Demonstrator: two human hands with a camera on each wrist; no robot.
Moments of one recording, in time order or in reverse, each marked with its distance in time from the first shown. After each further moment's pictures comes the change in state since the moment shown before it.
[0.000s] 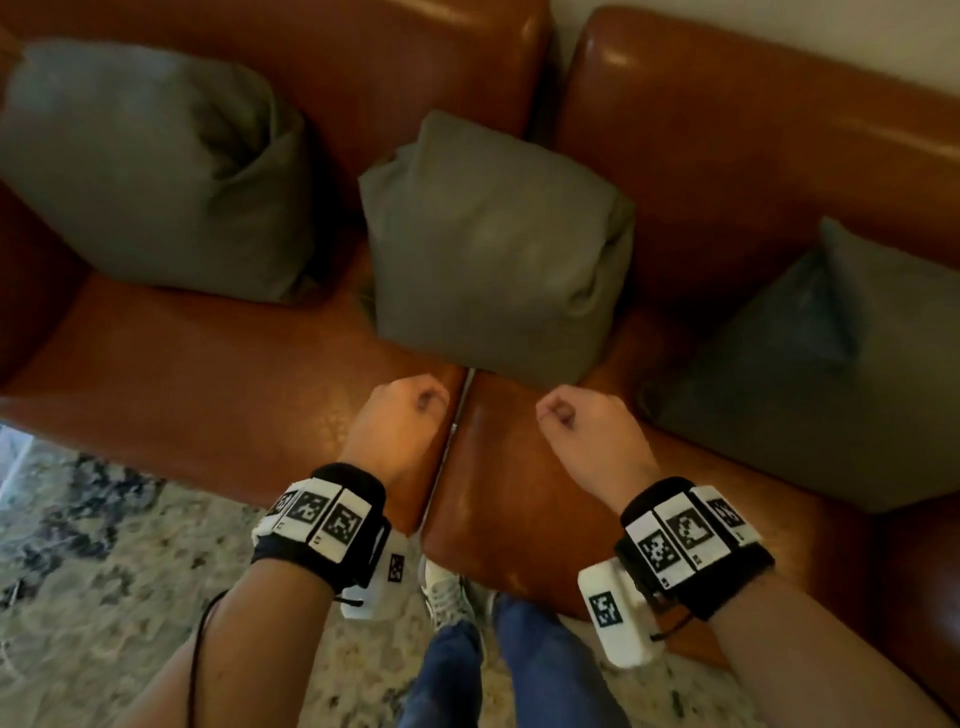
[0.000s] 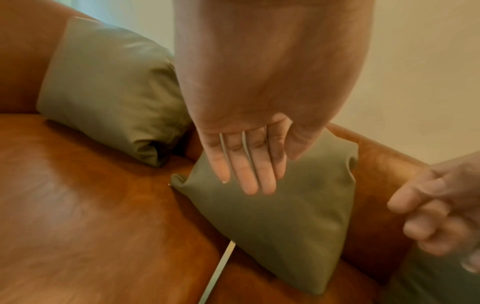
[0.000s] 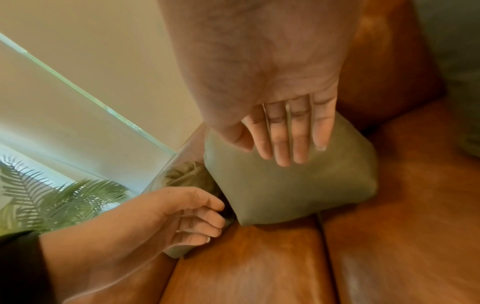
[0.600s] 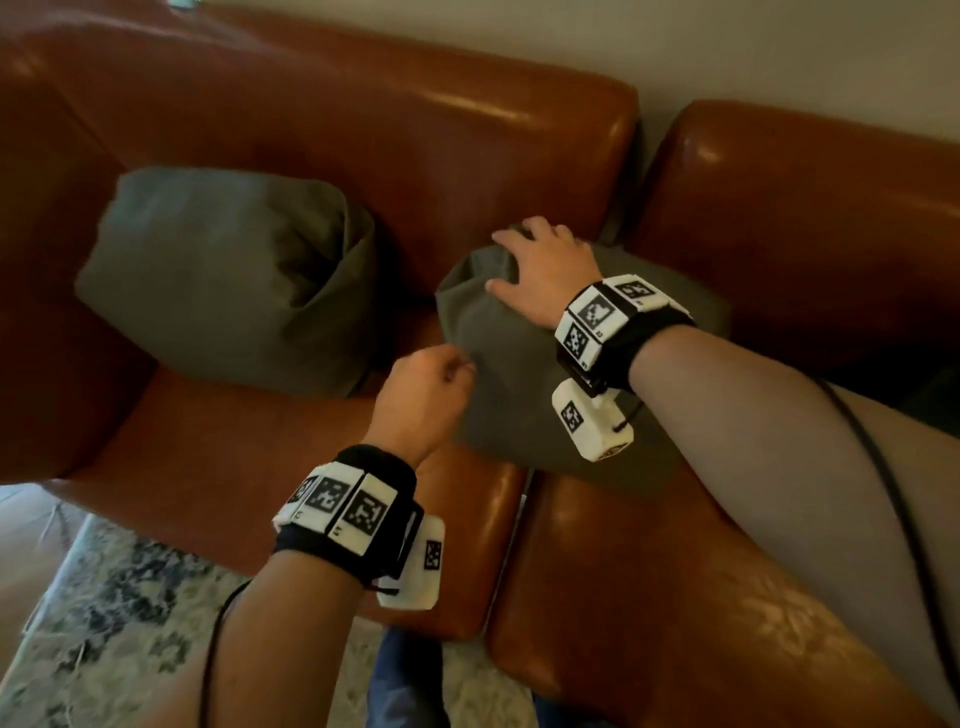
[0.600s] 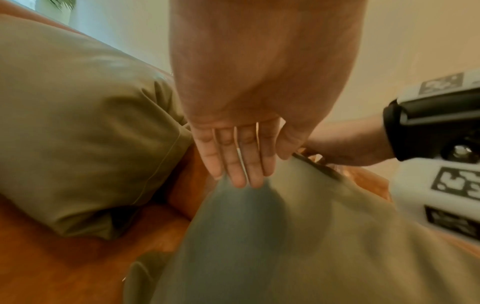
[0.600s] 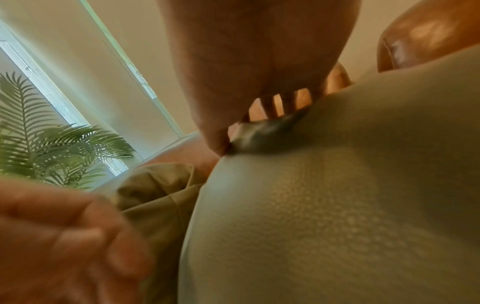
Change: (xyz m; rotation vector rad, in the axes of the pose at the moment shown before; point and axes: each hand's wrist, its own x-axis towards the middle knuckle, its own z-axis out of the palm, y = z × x) left_hand 0.130 0.014 -0.110 0.000 0.157 0.085; right_hand 0.251 -0.177 -0.045 -0.465 0.085 -0.315
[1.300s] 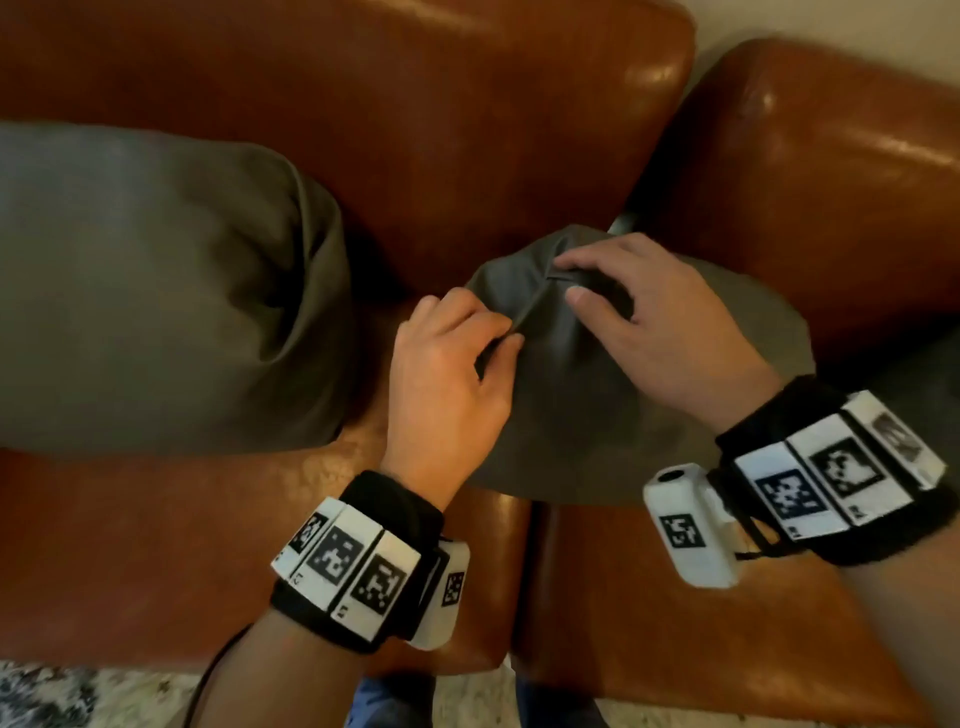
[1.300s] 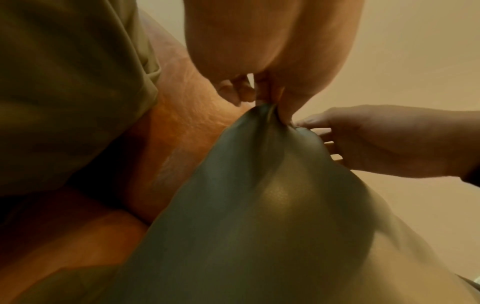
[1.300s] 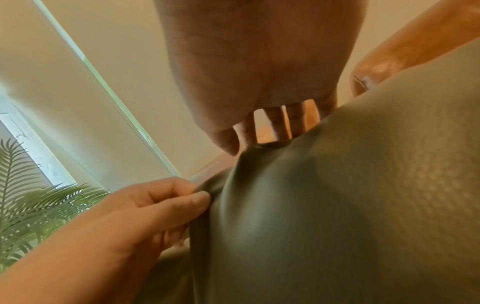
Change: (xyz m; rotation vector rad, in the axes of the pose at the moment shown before) left_hand 0.070 -0.038 -0.019 -0.148 0.247 0.541; right_hand -0.030 -0.023 0.007 0.284 0.190 0.133
